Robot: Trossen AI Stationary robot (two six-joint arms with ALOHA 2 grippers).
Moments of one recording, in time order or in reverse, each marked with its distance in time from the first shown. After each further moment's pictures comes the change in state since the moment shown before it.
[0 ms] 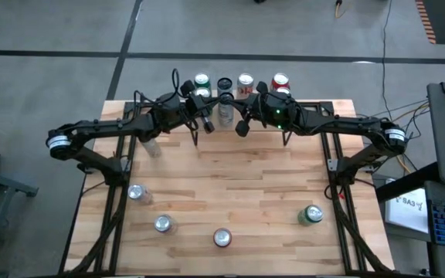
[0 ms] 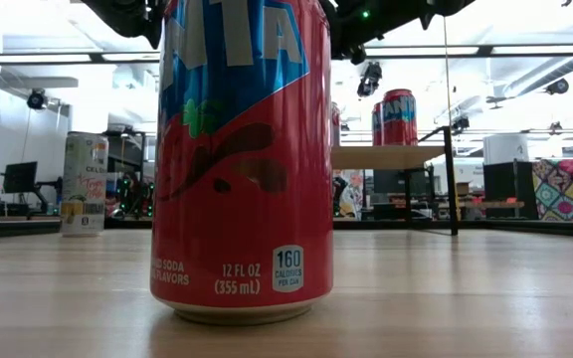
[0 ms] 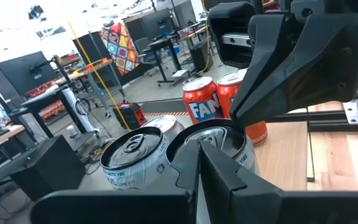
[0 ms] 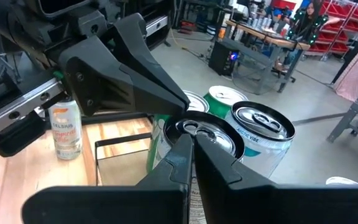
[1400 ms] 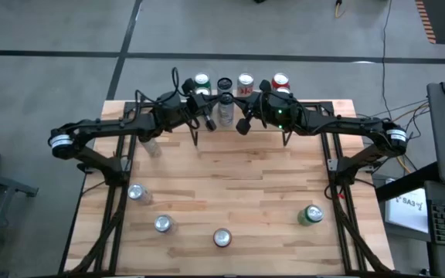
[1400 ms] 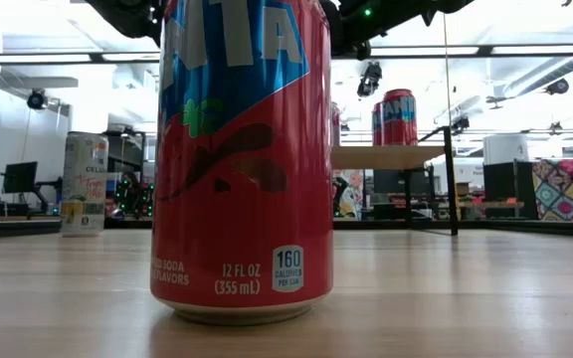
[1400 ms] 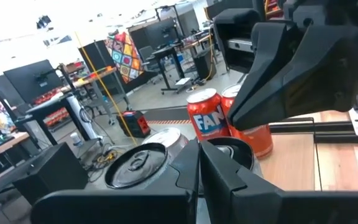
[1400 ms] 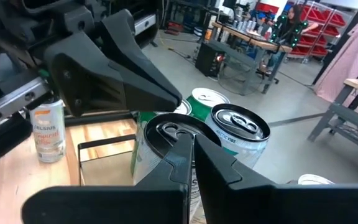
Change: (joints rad) left arm 0.002 0.024 0.022 0.046 -0.003 0.010; right arm 0.003 -0.016 -0.001 -0.002 0.063 -0.023
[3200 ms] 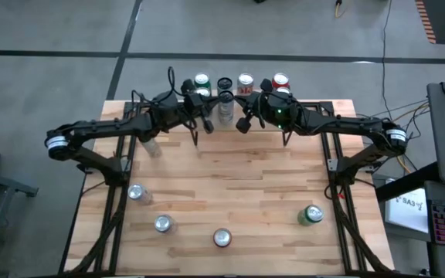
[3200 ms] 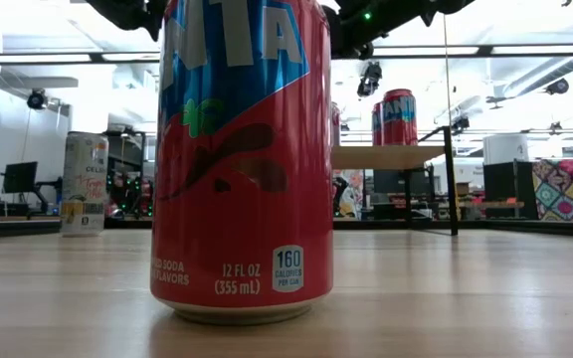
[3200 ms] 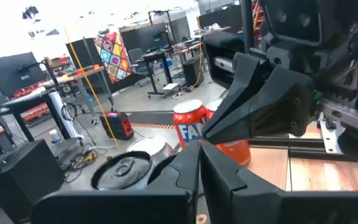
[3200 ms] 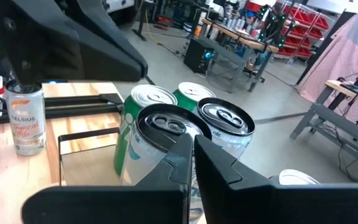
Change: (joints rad) left arm -0.015 -0.043 0.002 -0.036 0.036 -0.093; right arm -0.003 0.003 0.000 -0.008 0.048 -0.046
